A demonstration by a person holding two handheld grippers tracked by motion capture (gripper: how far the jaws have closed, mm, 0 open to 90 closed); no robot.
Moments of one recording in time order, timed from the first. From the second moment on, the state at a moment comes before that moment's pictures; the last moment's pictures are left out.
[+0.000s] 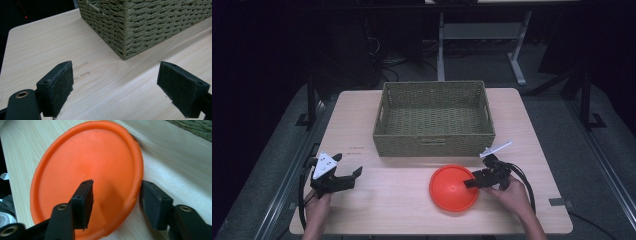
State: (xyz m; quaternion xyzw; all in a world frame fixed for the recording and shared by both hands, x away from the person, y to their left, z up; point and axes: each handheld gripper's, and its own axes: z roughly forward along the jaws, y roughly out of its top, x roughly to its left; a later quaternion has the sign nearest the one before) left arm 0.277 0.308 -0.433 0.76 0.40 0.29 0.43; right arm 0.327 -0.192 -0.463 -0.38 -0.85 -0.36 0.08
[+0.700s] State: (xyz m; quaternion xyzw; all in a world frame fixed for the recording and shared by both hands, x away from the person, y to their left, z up) left arm 0.275 0.305 -0.431 0.76 0.39 0.30 0.43; right arm 0.321 -0.188 -0.431 -0.38 -0.85 -0.37 0.05
